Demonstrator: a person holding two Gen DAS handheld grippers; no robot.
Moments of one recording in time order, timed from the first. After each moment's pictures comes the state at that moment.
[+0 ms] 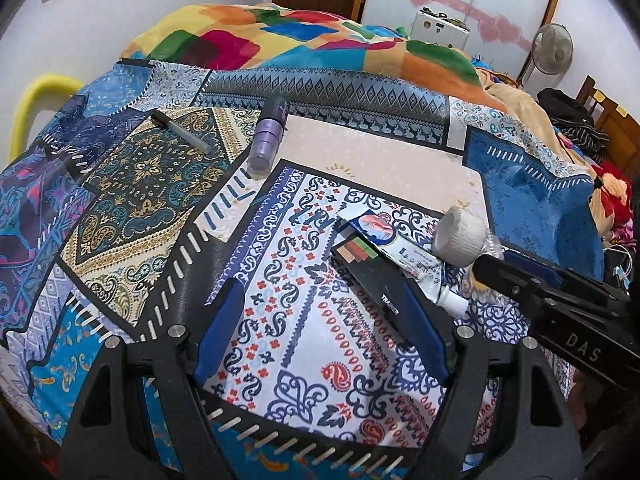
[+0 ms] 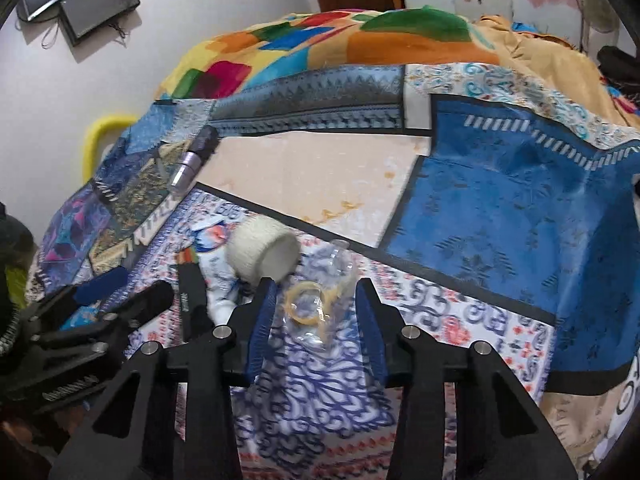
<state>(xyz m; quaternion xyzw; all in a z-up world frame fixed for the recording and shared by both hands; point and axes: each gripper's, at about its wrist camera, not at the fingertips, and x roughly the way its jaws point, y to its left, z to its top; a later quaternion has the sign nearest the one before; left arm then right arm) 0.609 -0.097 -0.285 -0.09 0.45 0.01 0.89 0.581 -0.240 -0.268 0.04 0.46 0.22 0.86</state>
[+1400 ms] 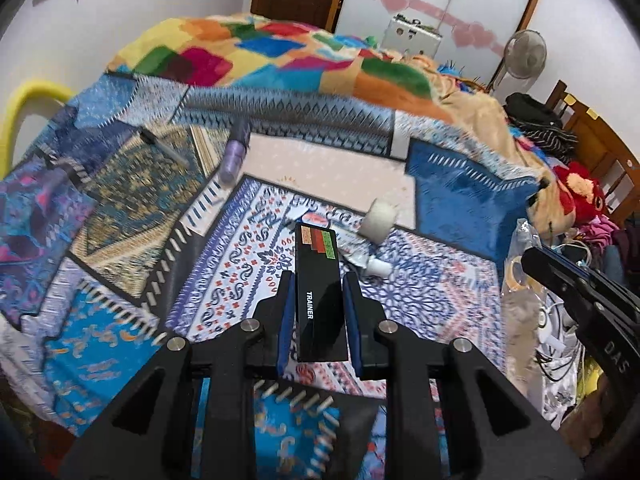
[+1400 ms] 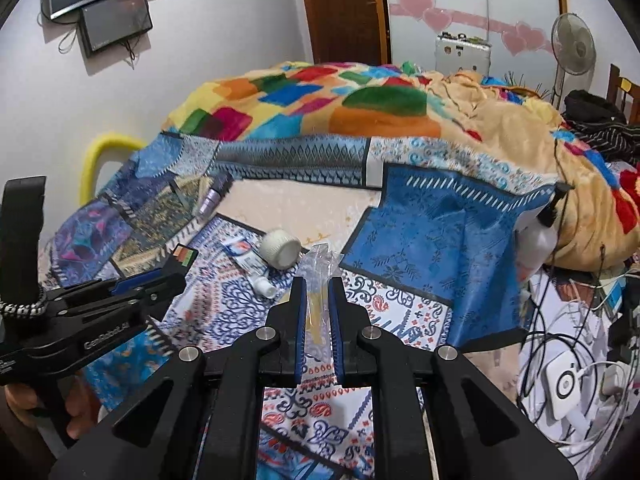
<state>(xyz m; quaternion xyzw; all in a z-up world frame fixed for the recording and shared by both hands) 0.568 -0.118 -0.222 -0.10 0.44 -0.03 0.89 0.518 -0.272 -0.189 0.00 0.39 0.18 0.91</state>
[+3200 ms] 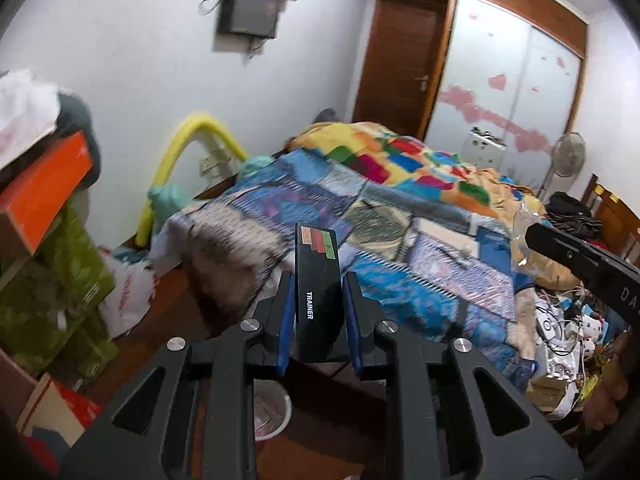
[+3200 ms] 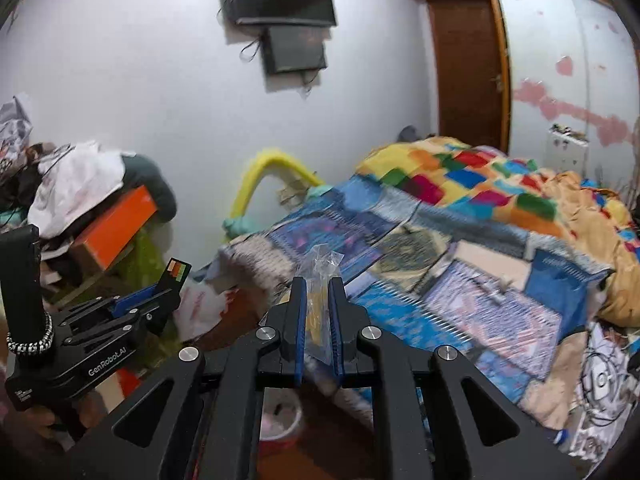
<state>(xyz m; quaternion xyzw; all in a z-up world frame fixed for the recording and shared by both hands) 0.183 0.079 -0.069 -0.13 0.29 0.15 0.94 0.255 -0.099 -0.046 -0.03 0.28 0.37 0.89</state>
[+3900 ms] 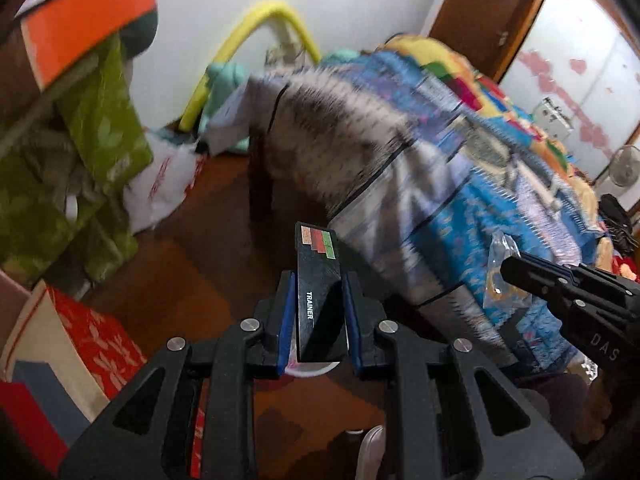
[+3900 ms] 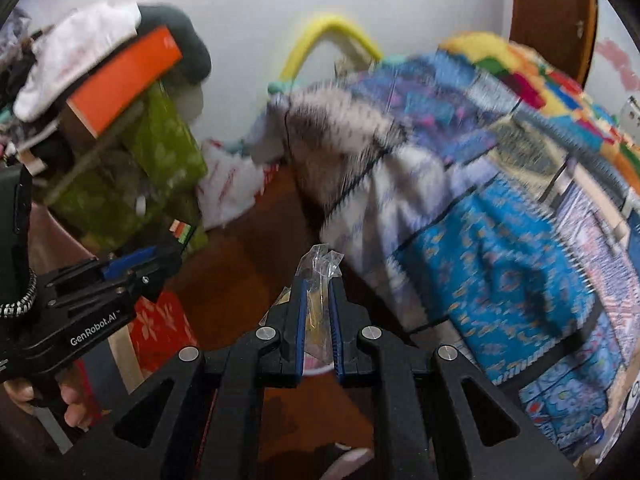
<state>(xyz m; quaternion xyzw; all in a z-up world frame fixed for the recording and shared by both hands) 0.163 0.198 -0.229 -0.23 0.43 0.20 0.85 0.250 0.049 -0.190 -0.15 0.45 0.42 0.77</state>
